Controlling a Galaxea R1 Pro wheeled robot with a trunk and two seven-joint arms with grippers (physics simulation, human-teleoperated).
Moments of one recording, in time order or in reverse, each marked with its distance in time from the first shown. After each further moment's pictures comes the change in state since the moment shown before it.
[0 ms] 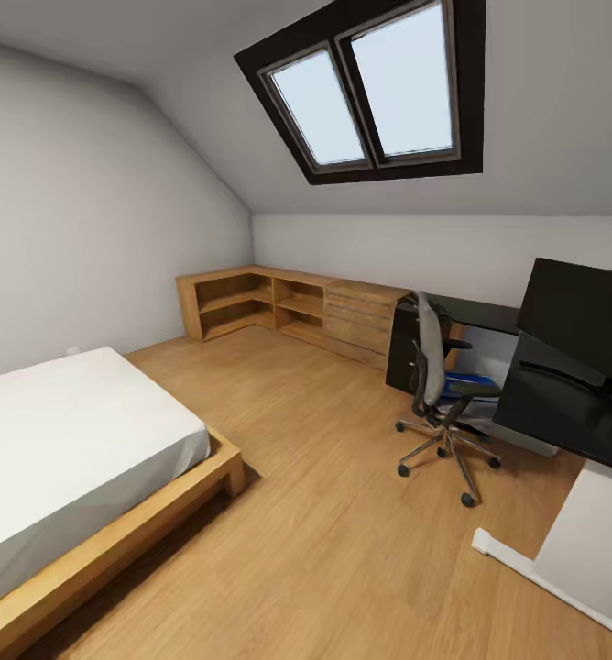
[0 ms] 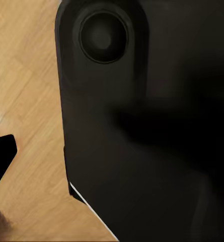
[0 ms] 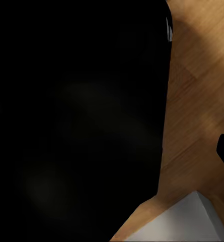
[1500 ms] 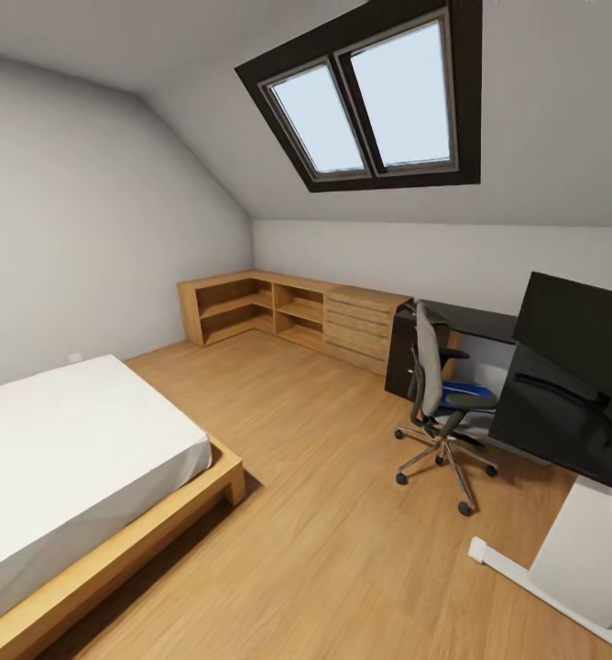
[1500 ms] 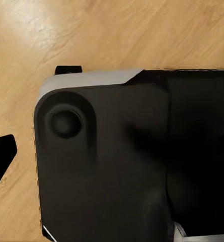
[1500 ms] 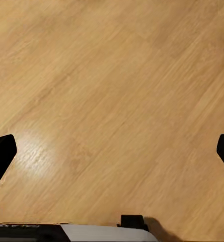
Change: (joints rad) left arm -0.008 -0.059 -0.001 -0.179 0.002 0.005 -0.010; right arm -0.017 0.017 0.002 -0.162 -0.002 -0.604 0.005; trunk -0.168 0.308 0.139
